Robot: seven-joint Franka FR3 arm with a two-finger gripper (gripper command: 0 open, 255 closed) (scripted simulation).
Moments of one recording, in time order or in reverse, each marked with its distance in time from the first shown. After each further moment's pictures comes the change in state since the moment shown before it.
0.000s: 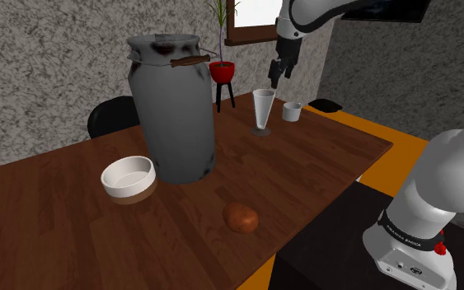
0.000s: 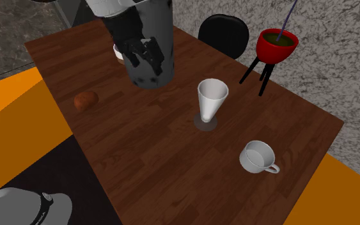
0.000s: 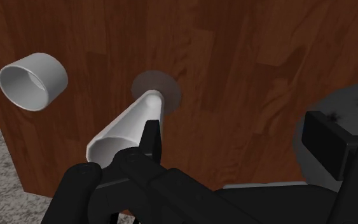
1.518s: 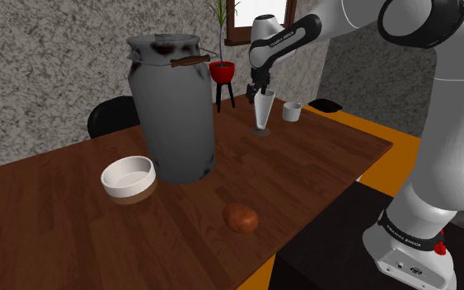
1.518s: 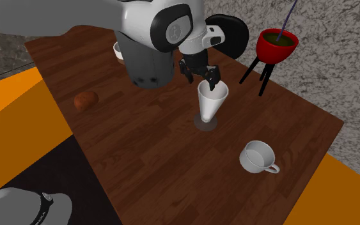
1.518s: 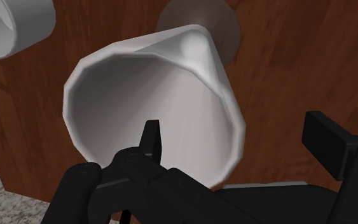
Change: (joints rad) arm -0.063 0.612 -0.063 0.387 0.002 0.235 -0.093
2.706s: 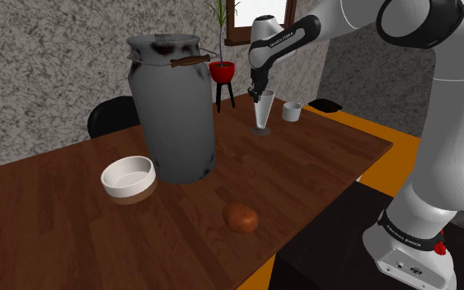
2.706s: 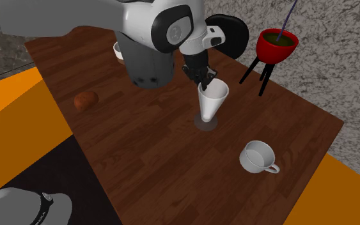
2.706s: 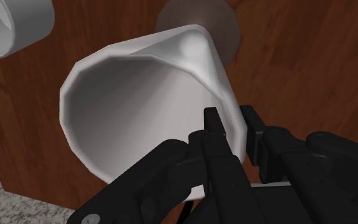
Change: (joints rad) arm -0.001 0.007 0.000 0.004 0.001 0.002 -0.001
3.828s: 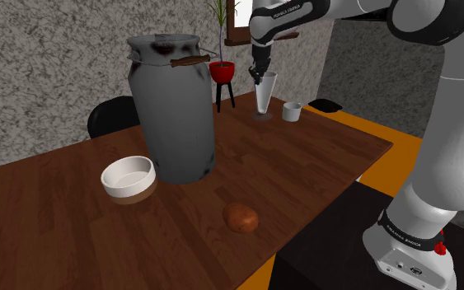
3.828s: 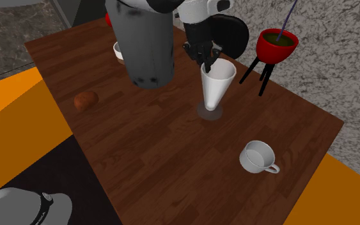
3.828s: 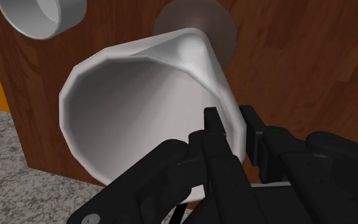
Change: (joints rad) arm 0.001 -0.051 0.003 0.151 0.014 -0.200 -0.034
